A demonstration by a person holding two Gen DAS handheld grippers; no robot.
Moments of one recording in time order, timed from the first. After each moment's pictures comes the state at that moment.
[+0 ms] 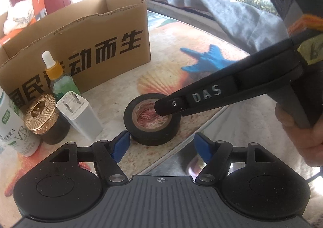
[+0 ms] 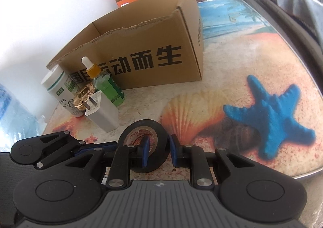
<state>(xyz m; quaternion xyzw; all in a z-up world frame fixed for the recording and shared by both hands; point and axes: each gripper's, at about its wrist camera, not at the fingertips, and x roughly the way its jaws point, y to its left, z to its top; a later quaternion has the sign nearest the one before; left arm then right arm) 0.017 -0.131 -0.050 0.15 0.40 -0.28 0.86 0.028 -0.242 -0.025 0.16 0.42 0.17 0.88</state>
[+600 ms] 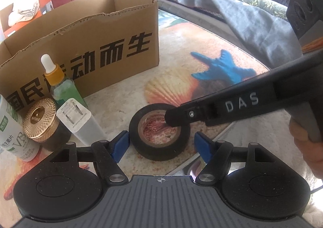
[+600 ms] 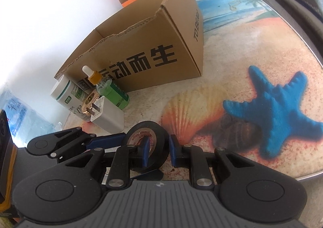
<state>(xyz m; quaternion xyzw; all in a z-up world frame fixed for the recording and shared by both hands) 0.036 -0.142 -0.052 0.15 0.41 -0.26 0.86 0.035 -0.261 -0.033 0.20 0.42 0.20 0.86</state>
